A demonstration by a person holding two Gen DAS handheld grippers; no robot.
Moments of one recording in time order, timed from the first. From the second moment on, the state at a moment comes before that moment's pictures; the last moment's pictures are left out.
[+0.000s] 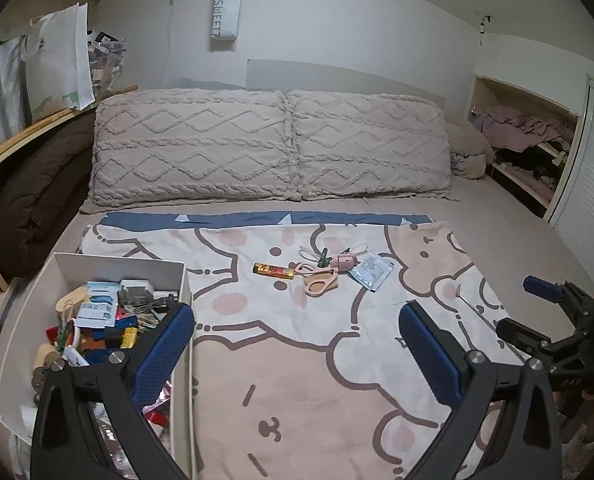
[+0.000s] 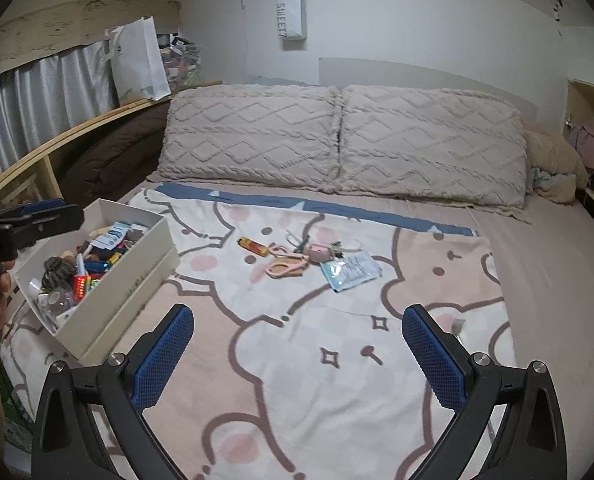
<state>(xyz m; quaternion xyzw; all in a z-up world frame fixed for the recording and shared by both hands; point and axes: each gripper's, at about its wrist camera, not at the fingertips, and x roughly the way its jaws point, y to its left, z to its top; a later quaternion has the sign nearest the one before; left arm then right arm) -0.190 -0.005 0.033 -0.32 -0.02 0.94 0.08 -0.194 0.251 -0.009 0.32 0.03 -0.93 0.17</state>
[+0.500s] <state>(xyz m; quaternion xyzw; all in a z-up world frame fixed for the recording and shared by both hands) -0.269 0.021 -0.003 -0.35 0.01 0.94 0.05 -0.258 0.284 -0.031 0.34 0.02 -0.92 0.17</state>
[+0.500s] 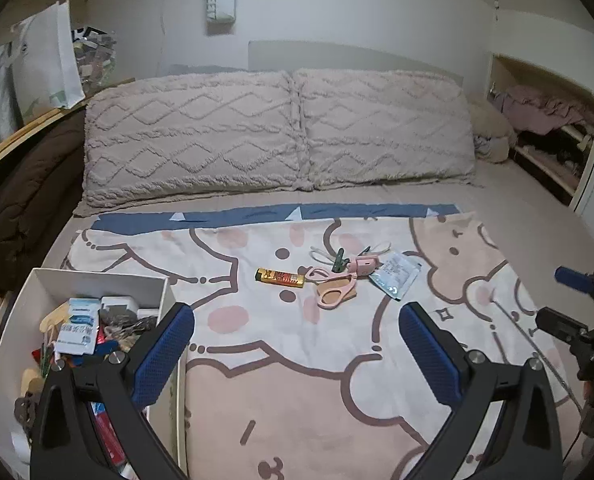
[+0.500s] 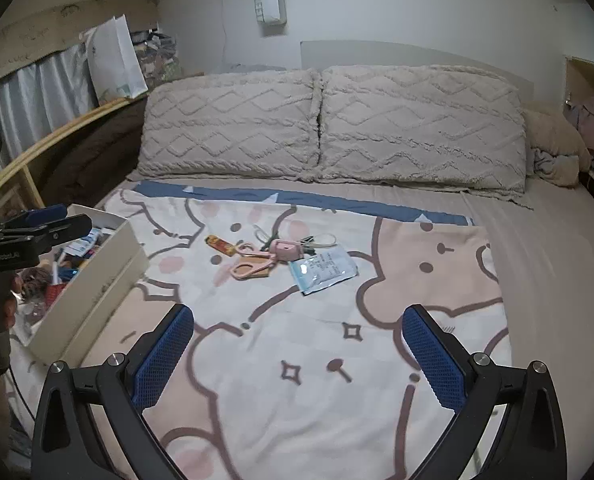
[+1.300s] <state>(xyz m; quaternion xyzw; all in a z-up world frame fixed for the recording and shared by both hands) -0.365 0.012 -0.095 -0.41 0.01 0.91 0.02 -0.357 0.276 -0.094 0.36 0.01 -0.92 0.16</state>
